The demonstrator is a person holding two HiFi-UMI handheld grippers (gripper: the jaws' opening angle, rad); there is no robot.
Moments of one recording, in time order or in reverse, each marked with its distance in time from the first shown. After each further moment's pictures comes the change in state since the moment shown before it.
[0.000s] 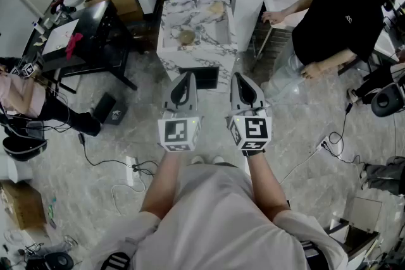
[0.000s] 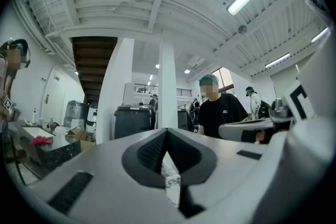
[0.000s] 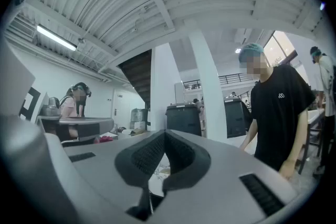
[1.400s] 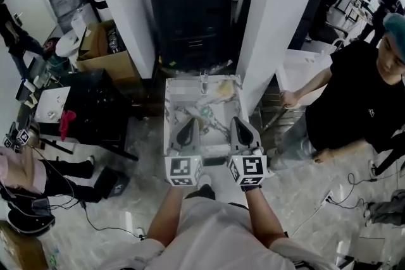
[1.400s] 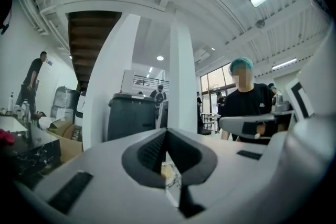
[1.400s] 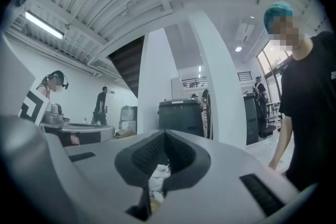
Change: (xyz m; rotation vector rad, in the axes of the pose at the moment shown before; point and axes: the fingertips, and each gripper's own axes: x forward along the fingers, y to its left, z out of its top) left arm 0.313 0.169 -0.064 -0.088 0.064 -0.059; right arm 0.341 -0.070 -0.024 -0.023 0.022 -0.050
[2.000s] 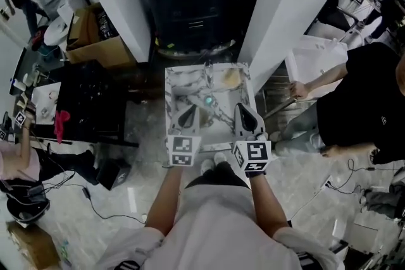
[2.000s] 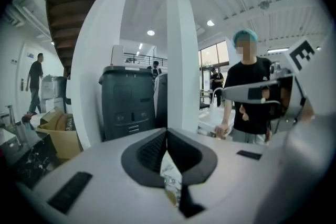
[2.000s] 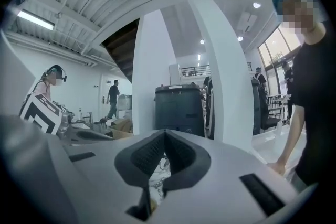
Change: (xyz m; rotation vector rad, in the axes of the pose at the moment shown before) left arm 0.096 0.062 -0.085 0.087 0.270 -0.103; right arm 0.100 -0.019 -0.042 0.001 0.125 -0.011
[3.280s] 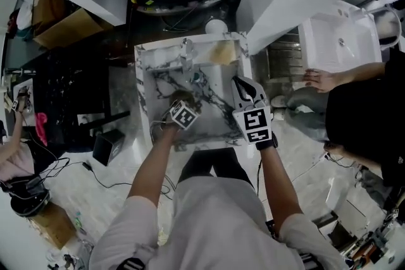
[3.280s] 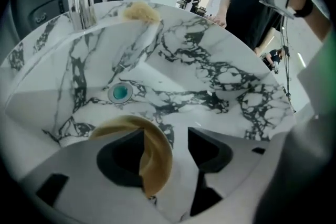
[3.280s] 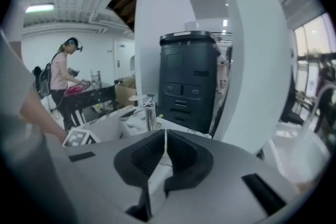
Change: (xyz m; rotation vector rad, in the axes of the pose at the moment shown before) left arm 0.147 -0.071 -0.354 0.099 0.987 -0.525; right arm 0.132 -0.101 -0.162 -0.140 0.413 0.207
